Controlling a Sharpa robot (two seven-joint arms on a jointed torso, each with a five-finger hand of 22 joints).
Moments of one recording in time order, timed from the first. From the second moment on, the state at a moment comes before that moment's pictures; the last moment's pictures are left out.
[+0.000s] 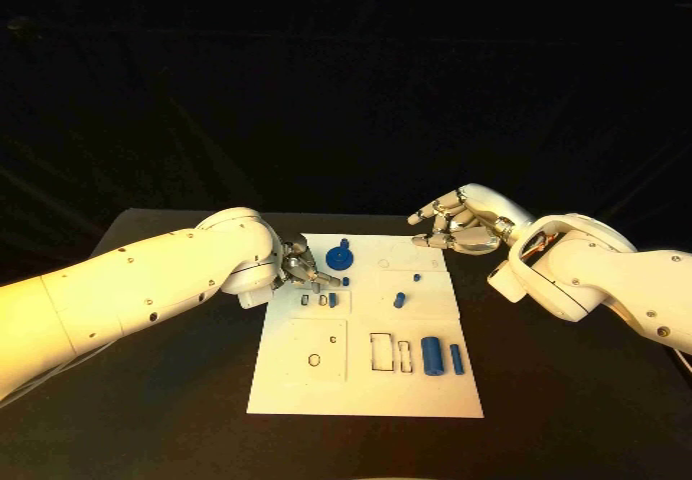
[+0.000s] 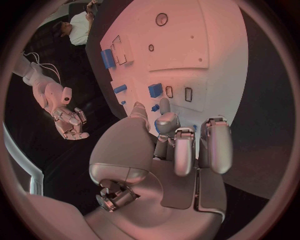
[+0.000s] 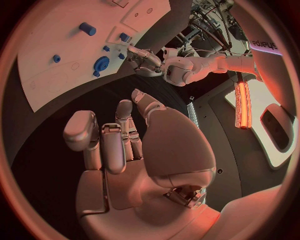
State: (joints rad) left arm 1.26 -0.60 0.00 1.33 -1.02 0.16 -0.62; left_hand 1.15 0.04 -0.16 0.29 0.06 0.97 0.05 0.58 0.43 1.28 -0.01 1.13 1.02 1.47 -0.07 1.57 1.31 0.07 1.46 0.03 1.44 1.31; right arm 1.23 -0.98 0.00 1.66 -0.99 -0.36 0.06; right_hand 1.31 -0.10 0.28 0.01 0.22 0.98 0.15 0.10 0.08 1.13 0.05 0.84 0.87 1.46 -0.02 1.42 1.31 0.12 1.30 0.09 1.28 0.96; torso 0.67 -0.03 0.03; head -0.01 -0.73
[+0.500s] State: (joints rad) left arm 1.26 -0.52 0.00 1.27 -1.08 0.27 -0.66; left_hand 1.14 0.05 -0.18 0.29 0.06 0.96 0.05 0.61 0.46 1.28 -0.02 1.14 1.03 1.47 -0.07 1.57 1.31 0.05 1.46 0.03 1.44 1.31; right arm 1.23 -0.97 0.00 1.65 -0.99 -0.34 0.04; right_hand 1.31 -0.10 0.28 0.01 0.23 0.98 0.15 0.10 0.08 1.13 0.06 0.84 0.86 1.46 -0.02 1.42 1.31 0.12 1.30 0.09 1.27 0.95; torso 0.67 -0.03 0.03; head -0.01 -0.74
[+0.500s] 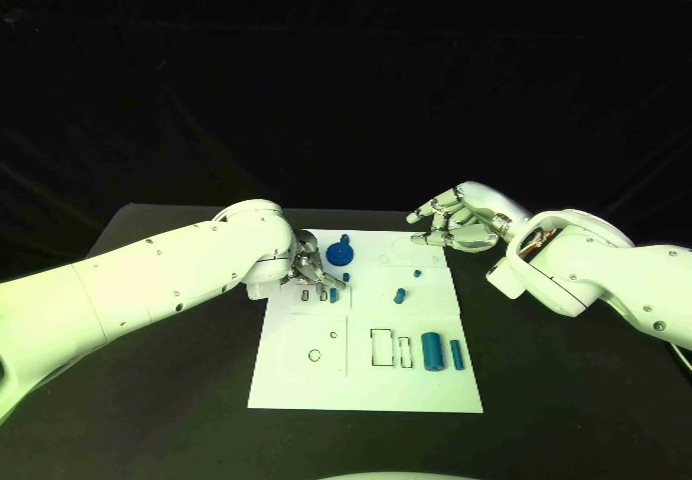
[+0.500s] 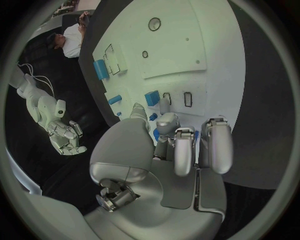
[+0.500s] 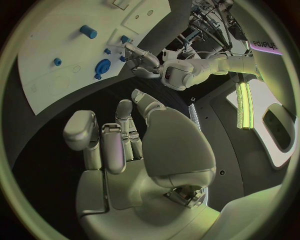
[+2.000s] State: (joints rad) left arm 1.27 -0.47 0.00 1.22 -1.10 0.34 -0.67; left_hand 1.21 0.09 -0.18 0.28 0.12 0.93 0.04 0.66 0.52 1.29 -0.03 1.15 1.05 1.47 -0.08 1.57 1.31 0.05 1.46 0.03 1.45 1.31; right arm 1.23 -0.95 0.00 1.63 -1.00 -0.32 0.03; right_hand 1.31 -0.10 0.28 0.02 0.24 0.98 0.15 0.10 0.07 1.13 0.06 0.83 0.86 1.46 -0.02 1.42 1.31 0.12 1.30 0.09 1.27 0.95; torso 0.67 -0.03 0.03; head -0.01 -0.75
